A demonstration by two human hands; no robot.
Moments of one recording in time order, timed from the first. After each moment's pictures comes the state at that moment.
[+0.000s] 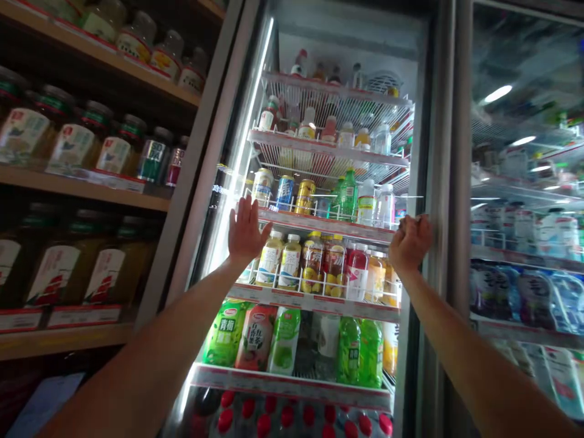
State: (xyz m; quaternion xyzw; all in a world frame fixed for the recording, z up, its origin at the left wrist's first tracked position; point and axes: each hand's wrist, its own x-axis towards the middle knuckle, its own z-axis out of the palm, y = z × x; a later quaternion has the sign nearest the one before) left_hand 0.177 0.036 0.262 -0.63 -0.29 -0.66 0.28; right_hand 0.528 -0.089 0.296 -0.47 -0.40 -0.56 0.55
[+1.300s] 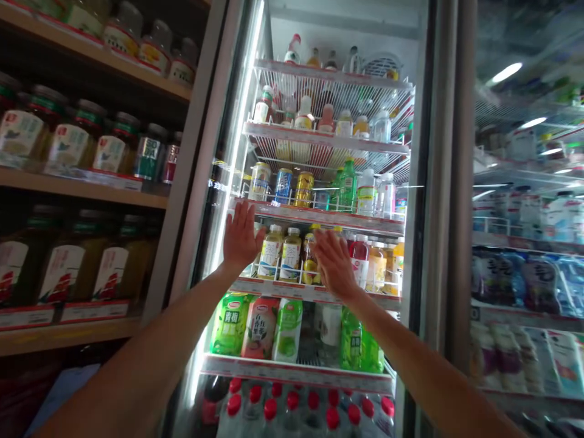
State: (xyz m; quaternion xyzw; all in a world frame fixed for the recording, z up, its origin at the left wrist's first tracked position) left_hand 0.170 0.037 0.237 -0.64 -0.29 -0.64 0.31; right_hand 0.415 -0.064 0.215 -0.39 -0.65 -0.57 0.33
